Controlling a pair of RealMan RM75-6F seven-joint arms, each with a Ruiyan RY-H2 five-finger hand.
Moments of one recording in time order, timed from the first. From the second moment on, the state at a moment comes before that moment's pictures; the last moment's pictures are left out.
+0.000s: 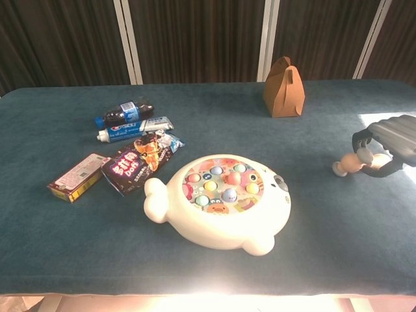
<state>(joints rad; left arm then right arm) -0.01 -1.24 0.05 -0.99 1.54 1.45 -0.36 0.56 -1.89 0.05 -0.34 -1.52 1.11 0.24</state>
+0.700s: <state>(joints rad) -0.01 -1.24 0.05 -0.99 1.54 1.45 -0.36 0.57 -1.85 0.06 -0.41 -1.50 1.07 0.20</state>
